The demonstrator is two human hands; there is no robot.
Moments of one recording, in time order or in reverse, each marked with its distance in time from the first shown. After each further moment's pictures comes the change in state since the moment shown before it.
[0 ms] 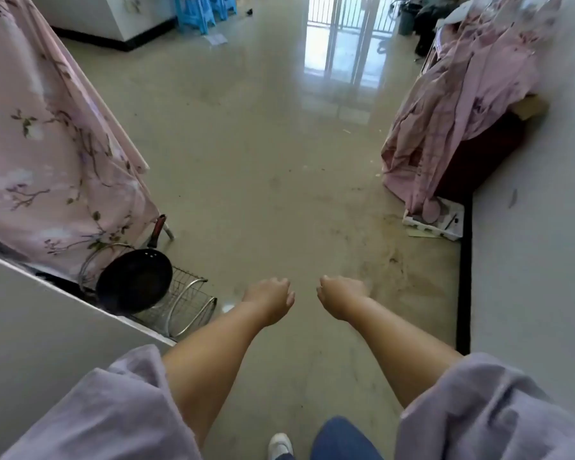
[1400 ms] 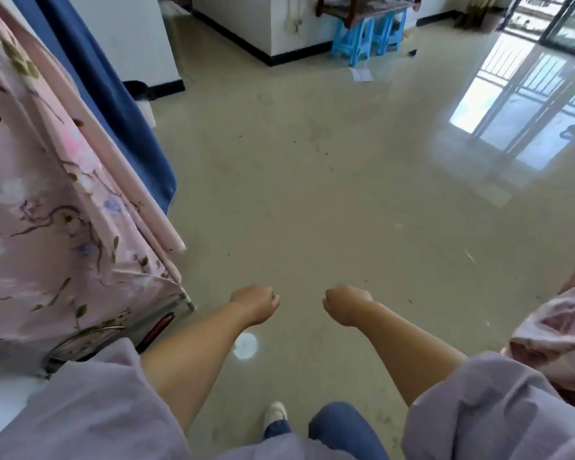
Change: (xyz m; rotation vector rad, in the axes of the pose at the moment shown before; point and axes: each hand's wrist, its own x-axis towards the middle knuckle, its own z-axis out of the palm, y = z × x) left_hand 0.497 -0.241 -0.295 -0.293 -0.003 -0.520; right_hand 0.630 0.046 -0.345 -0.341 -0.131 -0.476
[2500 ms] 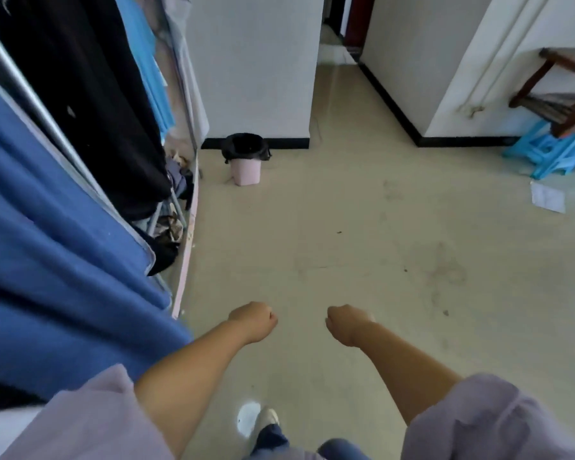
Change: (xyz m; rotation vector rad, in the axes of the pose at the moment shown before) left_hand 0.547 -0.245 -0.408 -0.402 0.099 -0.465; right_hand 0.648 0.050 -0.519 -0.135 0.049 -0.354
